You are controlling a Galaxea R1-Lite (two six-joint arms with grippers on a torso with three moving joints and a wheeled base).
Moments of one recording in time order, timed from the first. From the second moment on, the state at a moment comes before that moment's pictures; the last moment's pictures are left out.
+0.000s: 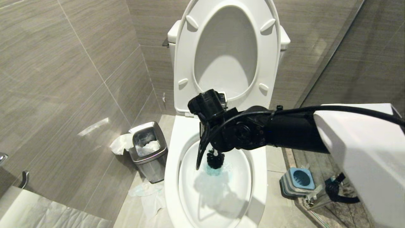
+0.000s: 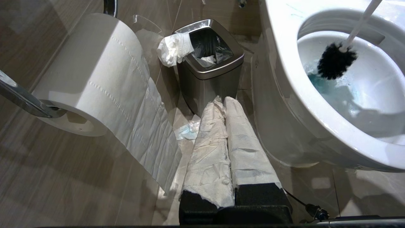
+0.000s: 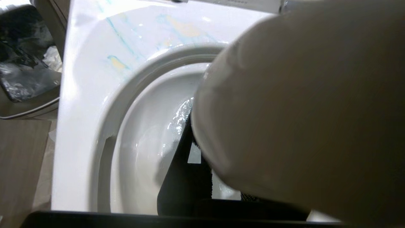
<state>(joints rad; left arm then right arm) -0.01 0.00 0.00 0.00 0.00 0.00 0.80 2.32 -1.97 0.29 -0.72 0.46</state>
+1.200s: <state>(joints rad) -0.01 0.00 0.00 0.00 0.00 0.00 0.82 2.05 -1.61 0.22 -0.70 0.46</state>
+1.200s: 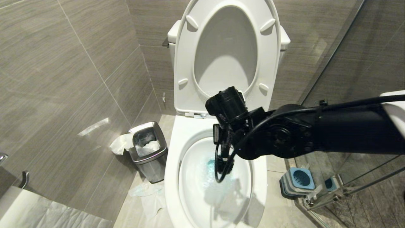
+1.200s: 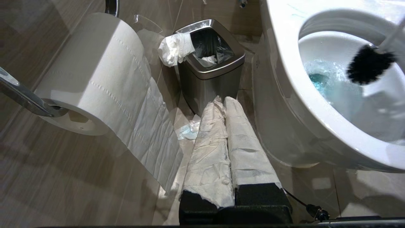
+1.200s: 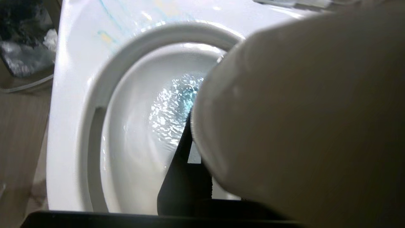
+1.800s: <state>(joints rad) -0.01 0.00 0.00 0.00 0.00 0.00 0.82 1.72 -1.33 0.22 -0.70 0.47</state>
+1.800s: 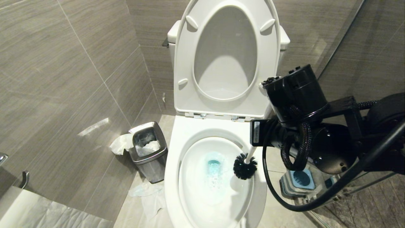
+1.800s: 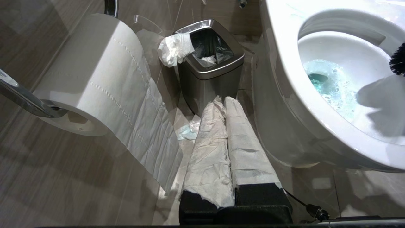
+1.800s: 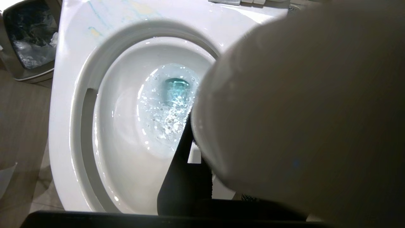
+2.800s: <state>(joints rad) -0.01 0.00 0.00 0.00 0.00 0.00 0.71 1.94 -1.58 0.21 -0.64 0.42</state>
